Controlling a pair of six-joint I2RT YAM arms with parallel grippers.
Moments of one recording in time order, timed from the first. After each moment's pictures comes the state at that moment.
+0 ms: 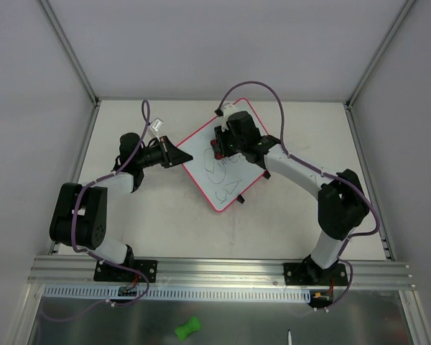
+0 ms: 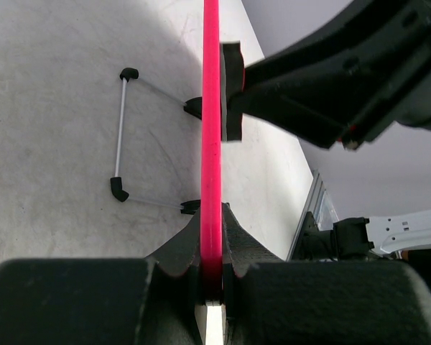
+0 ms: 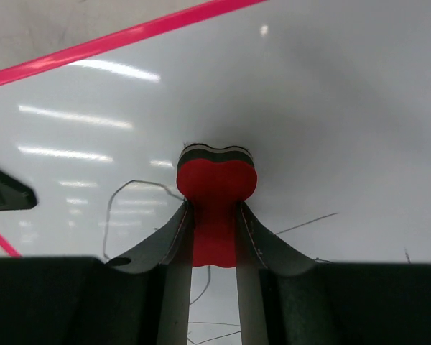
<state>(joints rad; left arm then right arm) -0.14 1.53 0.68 0.61 0.90 -0.74 0.67 1.76 1.38 -0.24 -0.01 0.18</state>
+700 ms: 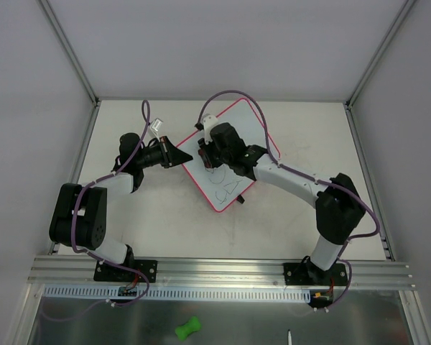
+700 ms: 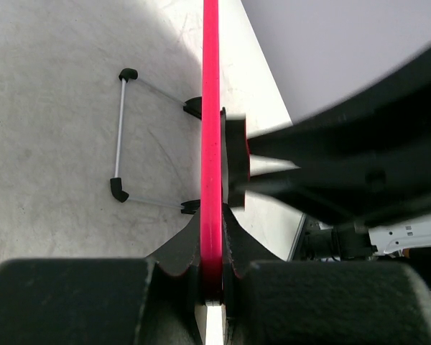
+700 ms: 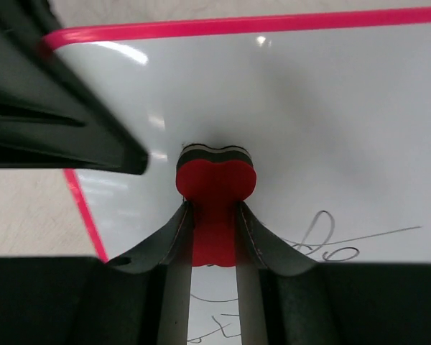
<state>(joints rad) -0.14 1.52 0.68 0.61 0.90 -0.73 0.87 1.75 1.38 -0.24 0.11 0.04</state>
